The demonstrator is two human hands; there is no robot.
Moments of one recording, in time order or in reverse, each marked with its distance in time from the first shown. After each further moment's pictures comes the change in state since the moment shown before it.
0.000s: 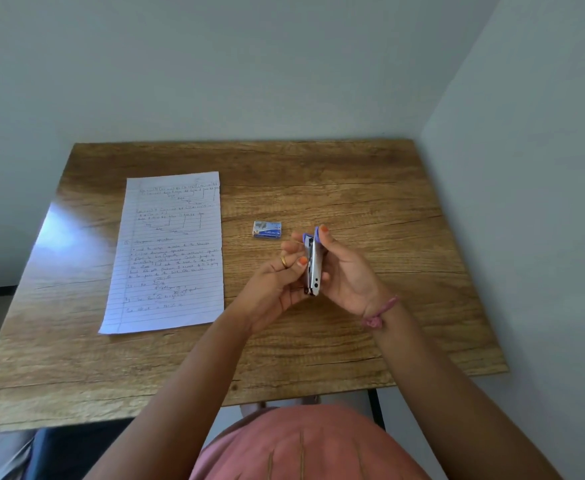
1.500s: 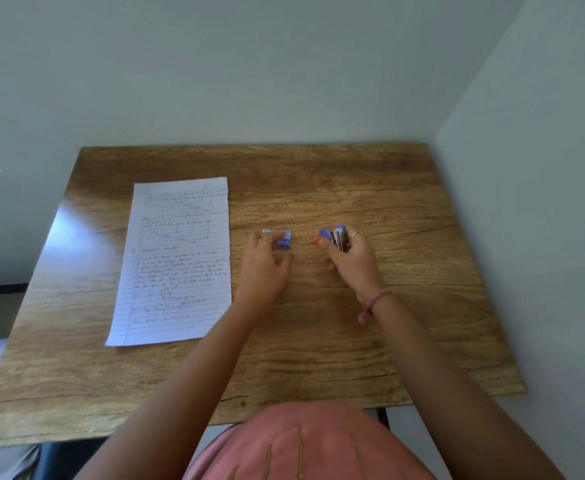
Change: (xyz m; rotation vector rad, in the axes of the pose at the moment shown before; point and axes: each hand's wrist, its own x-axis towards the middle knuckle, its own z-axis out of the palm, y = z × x) left_hand 0.042 0.012 -0.035 1.168 0.654 0.285; right_hand 0.049 -0.001 -0.026 -0.834 0.536 -0.324
